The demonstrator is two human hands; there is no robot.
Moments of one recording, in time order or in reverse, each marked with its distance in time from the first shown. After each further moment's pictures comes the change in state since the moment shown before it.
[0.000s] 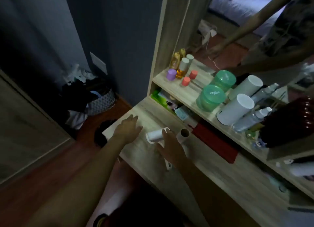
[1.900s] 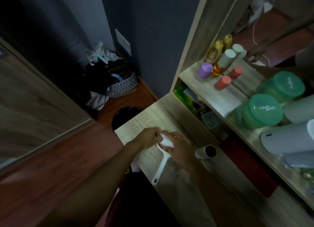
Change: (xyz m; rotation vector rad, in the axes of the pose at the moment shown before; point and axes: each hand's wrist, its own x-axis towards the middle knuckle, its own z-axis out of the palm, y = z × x) left_hand 0.047 -0.011 0.041 -0.455 -0.236 -0.107; right_hand 0.082 0.011 0.028 0.080 -0.334 -0.149
